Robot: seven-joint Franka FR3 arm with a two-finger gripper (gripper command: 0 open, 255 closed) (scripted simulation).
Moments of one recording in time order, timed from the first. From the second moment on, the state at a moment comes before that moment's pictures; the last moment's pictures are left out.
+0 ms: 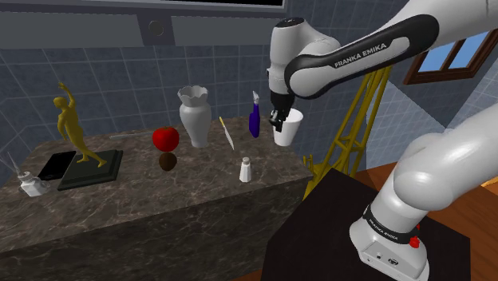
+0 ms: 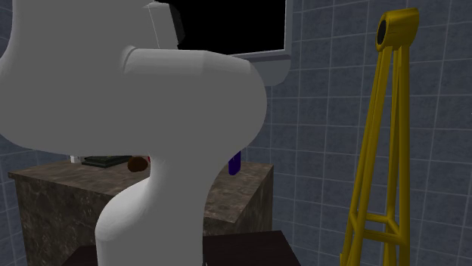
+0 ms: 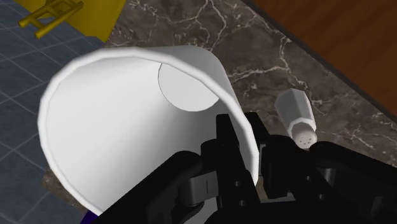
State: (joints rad) arm -0.03 -0.45 0.18 -2.56 -0.17 2.15 0.05
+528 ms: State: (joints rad) arm -0.03 -0.40 0.20 -2.44 -0.17 2.08 0.06
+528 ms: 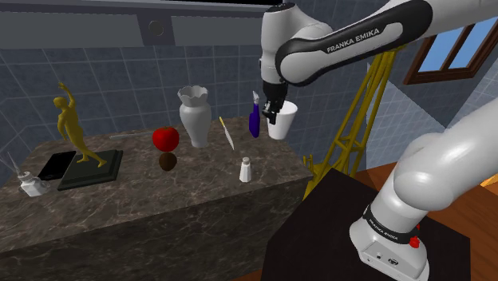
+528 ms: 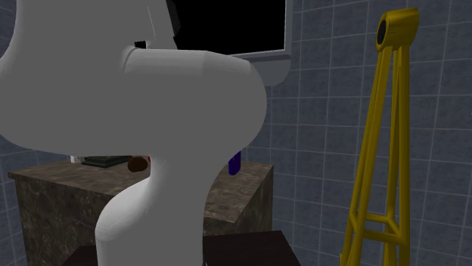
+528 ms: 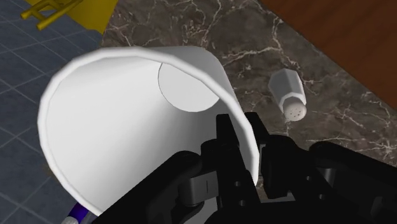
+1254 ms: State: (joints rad) arm -0.01 0.03 0.29 -1.97 -0.26 2.00 0.21
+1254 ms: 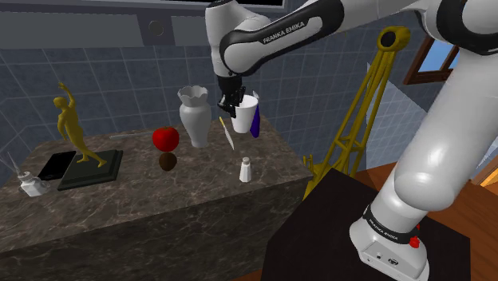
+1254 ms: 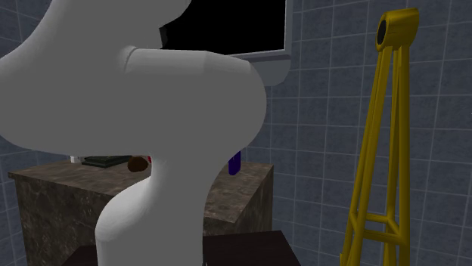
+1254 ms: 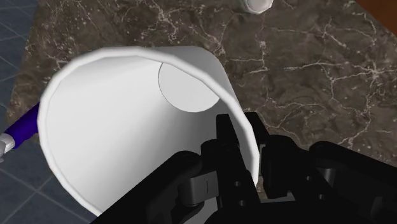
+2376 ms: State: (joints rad) arm 0.24 0.85 0.27 -0.76 -0.42 1.57 0.25
